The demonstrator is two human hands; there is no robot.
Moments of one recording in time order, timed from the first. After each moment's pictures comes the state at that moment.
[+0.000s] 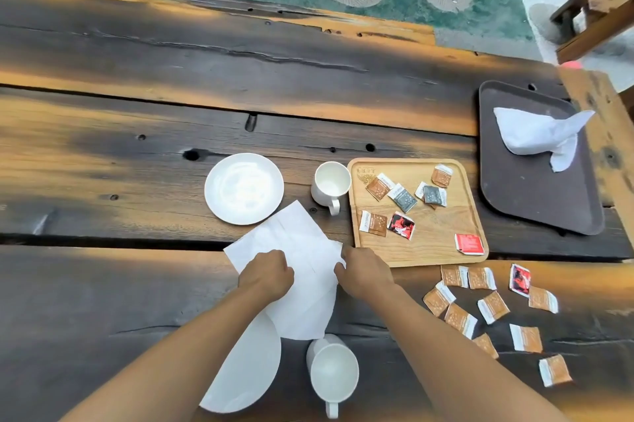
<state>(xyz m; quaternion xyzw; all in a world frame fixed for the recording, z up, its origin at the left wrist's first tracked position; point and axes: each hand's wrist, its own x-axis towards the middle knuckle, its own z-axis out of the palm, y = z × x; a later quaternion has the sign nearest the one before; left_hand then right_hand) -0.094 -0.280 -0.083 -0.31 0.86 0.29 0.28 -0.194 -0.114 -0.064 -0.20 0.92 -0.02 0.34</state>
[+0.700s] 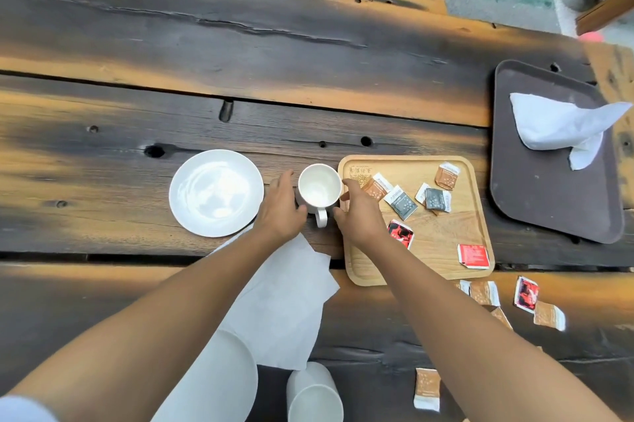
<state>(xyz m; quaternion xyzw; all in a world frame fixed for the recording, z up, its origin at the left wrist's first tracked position) -0.234 -0.301 -0.104 -0.30 0.85 0.42 0.10 -0.310 -0.155 -0.085 -0.15 0.92 -0.24 0.28</state>
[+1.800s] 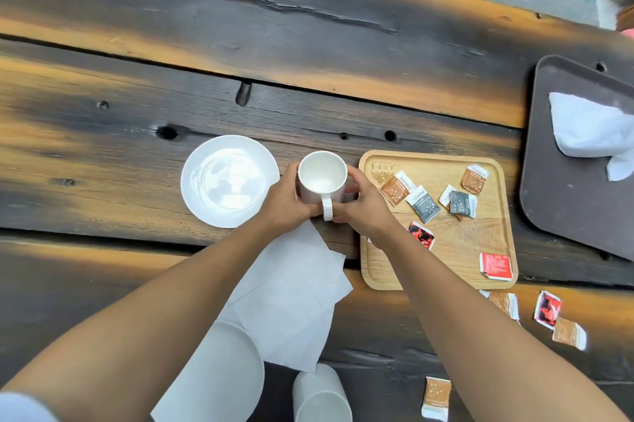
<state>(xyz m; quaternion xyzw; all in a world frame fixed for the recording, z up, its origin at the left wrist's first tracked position) -0.224 -0.325 -0.119 -0.29 0.73 0.62 0.06 -0.314 -0.180 -0.093 -0.07 0.78 -0.46 0.41</state>
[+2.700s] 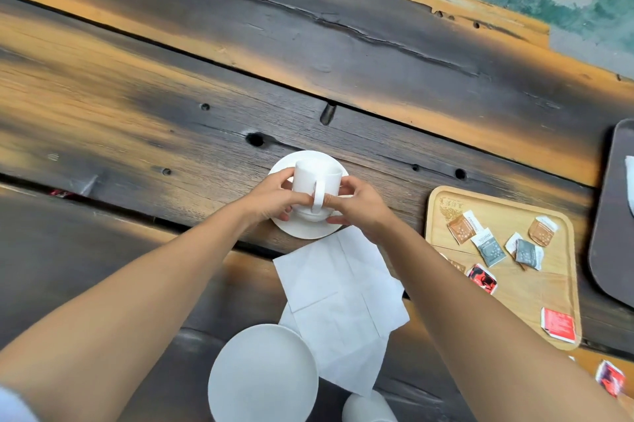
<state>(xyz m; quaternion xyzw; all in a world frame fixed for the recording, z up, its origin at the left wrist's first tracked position) -0.149 -0.466 -0.099 -0.37 0.62 0.67 0.13 -0.266 -0.322 -0.082 -0.06 0.74 -0.44 0.51</state>
